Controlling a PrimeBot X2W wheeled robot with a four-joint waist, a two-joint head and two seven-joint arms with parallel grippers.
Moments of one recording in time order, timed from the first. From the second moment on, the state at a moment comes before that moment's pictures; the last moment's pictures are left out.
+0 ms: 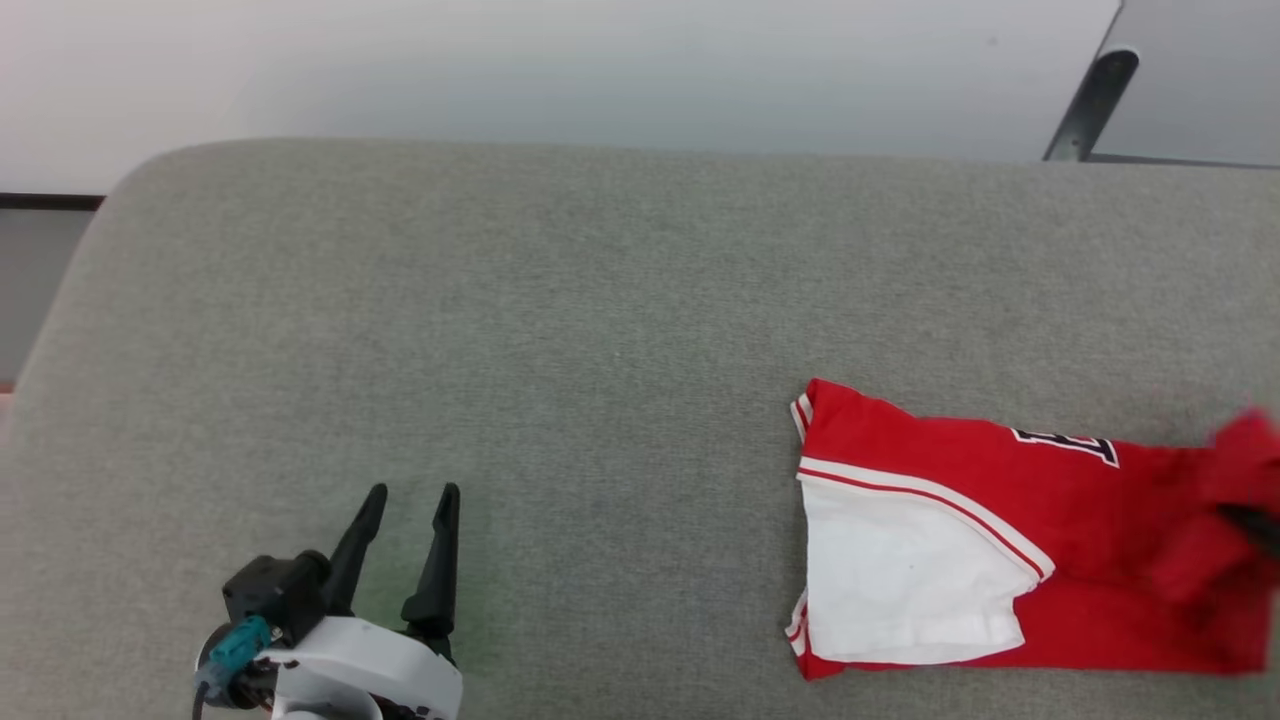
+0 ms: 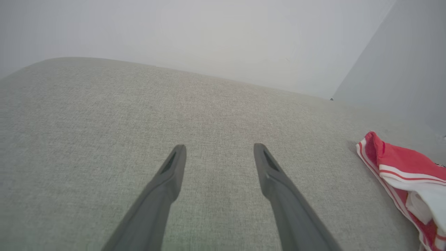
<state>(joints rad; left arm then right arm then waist) -0.14 0.30 -0.28 0.24 -0.55 0.02 -0.26 -0.13 -0.49 -0.20 -0.12 0.74 0.13 0.97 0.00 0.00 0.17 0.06</state>
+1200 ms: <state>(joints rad) -0.10 0.24 -0.26 0.29 -0.55 -0.02 -0.26 -0.31 -0.39 0.27 0.04 0.79 0.13 0.71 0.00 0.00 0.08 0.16</state>
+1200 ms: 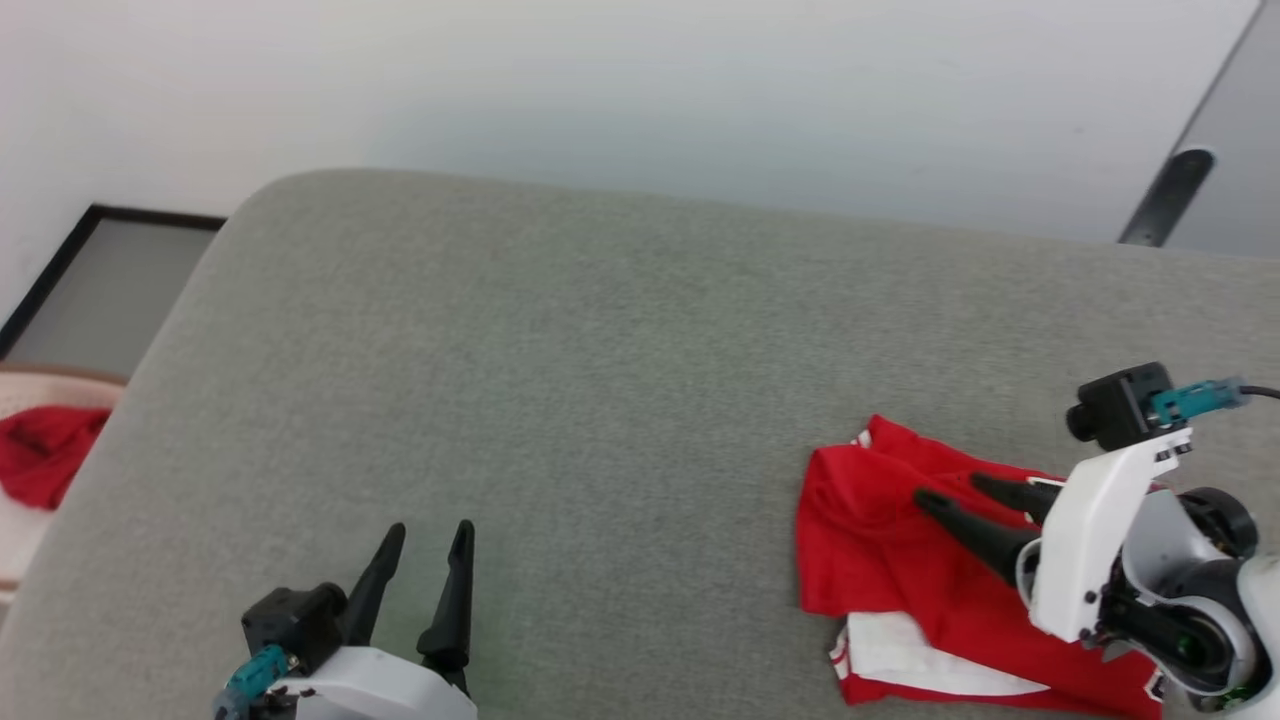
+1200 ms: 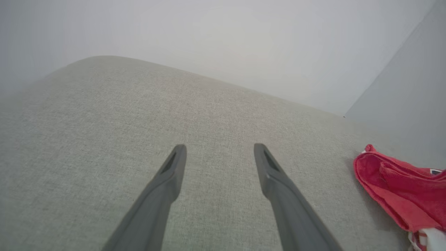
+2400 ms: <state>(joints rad) -0.02 0.37 -0.17 0.28 -0.55 -0.01 -0.26 -0.03 -0.43 0.00 0.08 0.68 0.13 0.19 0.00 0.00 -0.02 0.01</state>
